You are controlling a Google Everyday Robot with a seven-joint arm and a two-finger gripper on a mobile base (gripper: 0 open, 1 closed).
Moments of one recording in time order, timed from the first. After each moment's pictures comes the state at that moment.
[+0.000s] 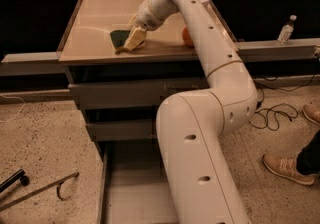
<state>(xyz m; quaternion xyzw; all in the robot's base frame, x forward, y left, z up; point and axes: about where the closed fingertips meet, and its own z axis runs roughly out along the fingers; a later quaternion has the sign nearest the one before) 0.827 0.086 0.821 -0.68 0.63 0.16 0.35</state>
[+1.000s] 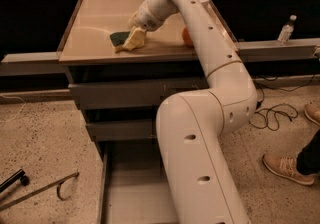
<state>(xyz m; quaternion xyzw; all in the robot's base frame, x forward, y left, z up) 0.827 0.086 0.821 -0.68 0.63 0.16 0.35</state>
